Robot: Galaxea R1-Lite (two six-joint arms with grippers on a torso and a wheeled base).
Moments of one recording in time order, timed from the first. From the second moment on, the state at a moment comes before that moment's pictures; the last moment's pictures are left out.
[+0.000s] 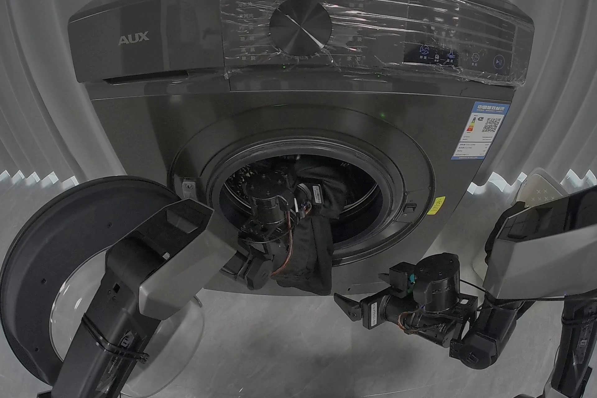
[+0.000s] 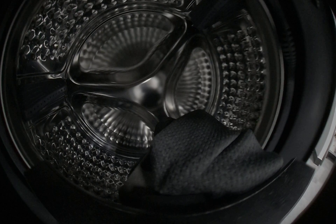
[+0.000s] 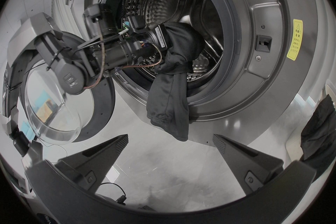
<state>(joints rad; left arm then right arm) -0.57 2.67 -1.61 -1.23 0.23 -0.09 0.68 2.24 -0.44 -1.38 -0.12 0.19</state>
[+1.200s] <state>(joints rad) -0.62 2.49 -1.29 -1.17 0.29 -0.13 0.68 2.25 -0.43 -1.38 -0.11 0.19</state>
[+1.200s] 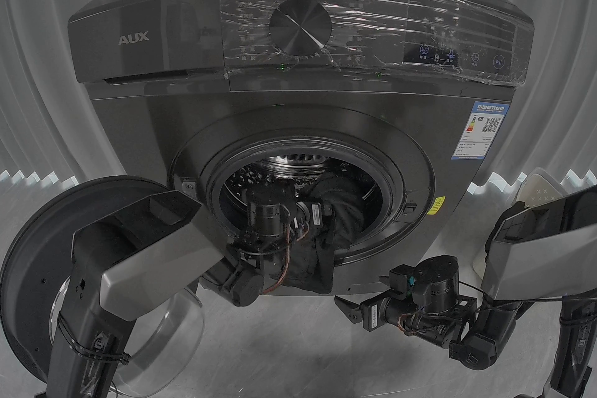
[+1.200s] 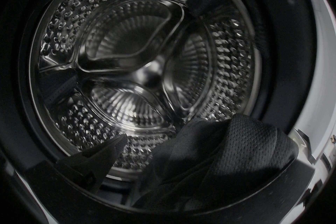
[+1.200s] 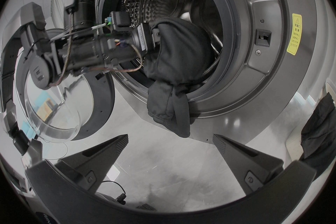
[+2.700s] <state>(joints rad) -0.64 2.42 -1.15 -0.98 0.35 -0.14 0.68 2.28 -0.43 -1.44 -0.11 0.21</state>
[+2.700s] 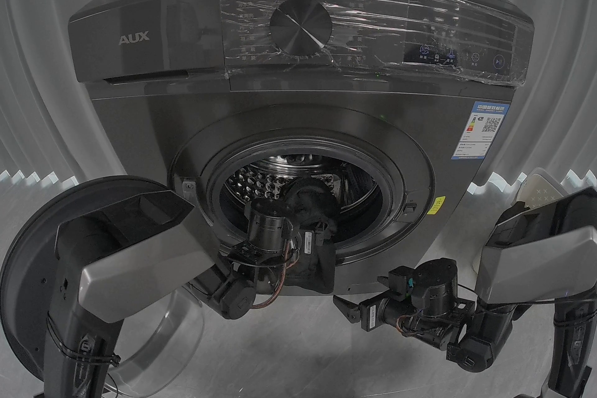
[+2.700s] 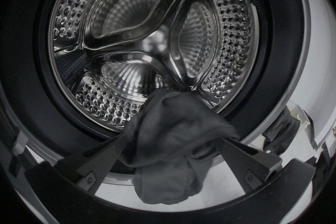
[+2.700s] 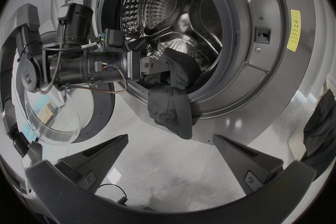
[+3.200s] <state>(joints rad) -0.66 2.28 -1.00 -0.98 0.35 -0.15 0.68 2.30 -0.38 -1.51 -0.11 0.22</state>
